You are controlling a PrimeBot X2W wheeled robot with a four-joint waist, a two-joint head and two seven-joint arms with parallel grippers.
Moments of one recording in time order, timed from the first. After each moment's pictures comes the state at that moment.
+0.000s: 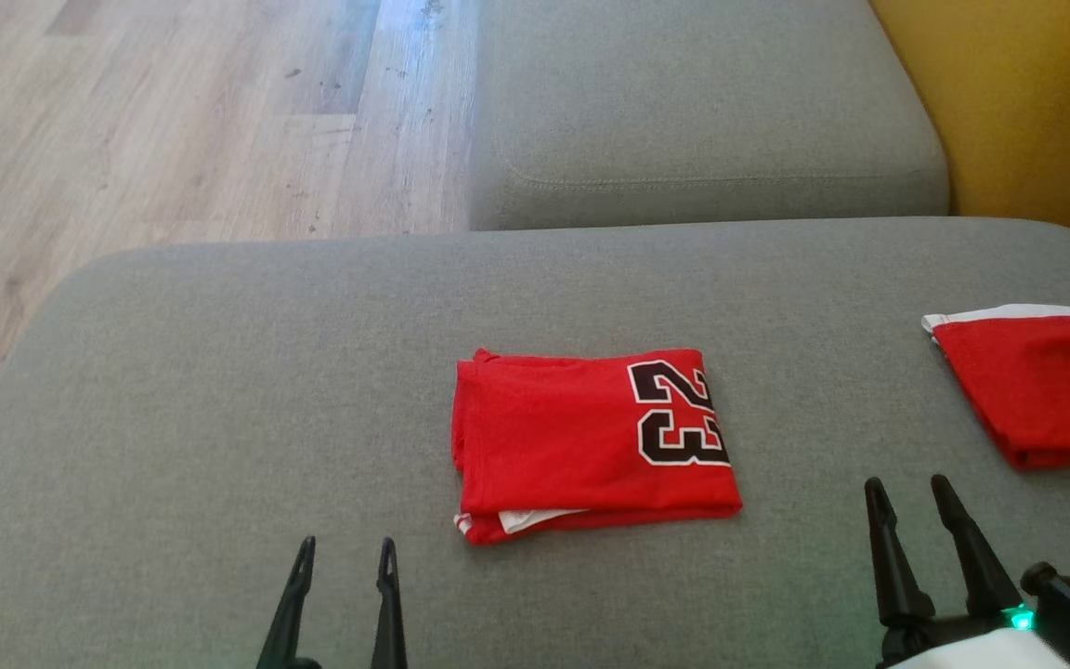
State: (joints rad) left arm 0.24 0.09 -0.35 0.04 -0.10 0.23 -0.25; right arm 0.20 -0.17 0.13 0.12 0.39 0.12 -0.25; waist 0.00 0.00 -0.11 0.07
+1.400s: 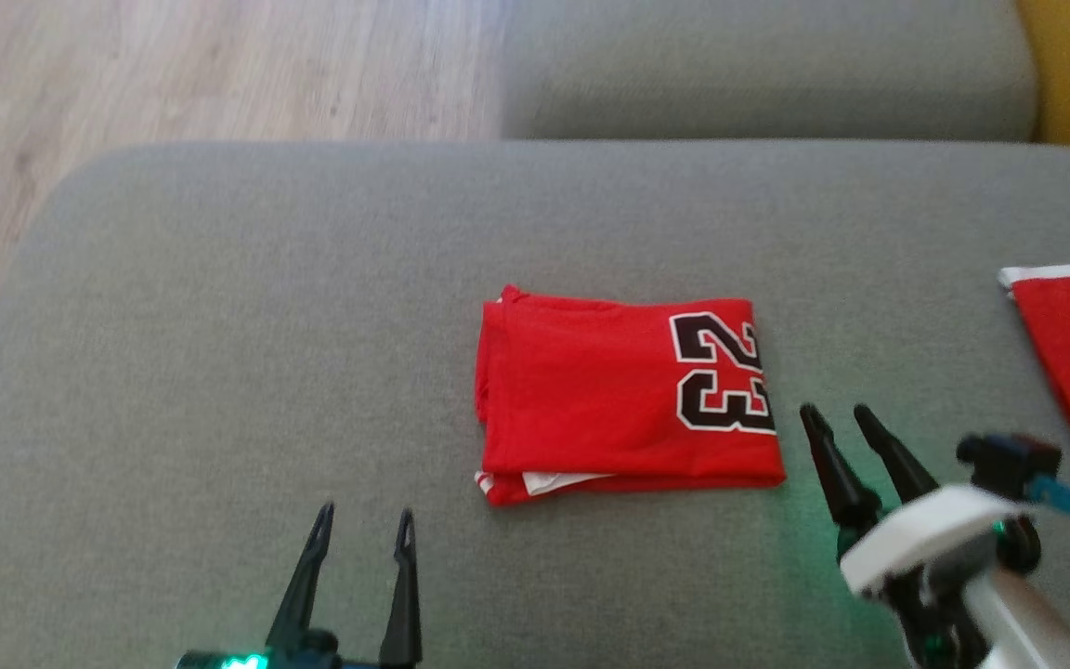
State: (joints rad) left arm 0.21 0.08 -0.34 0.05 -0.07 0.18 -0.25; right arm -0.08 -0.26 0.33 0.37 0.68 0.12 -0.11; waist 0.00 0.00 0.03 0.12
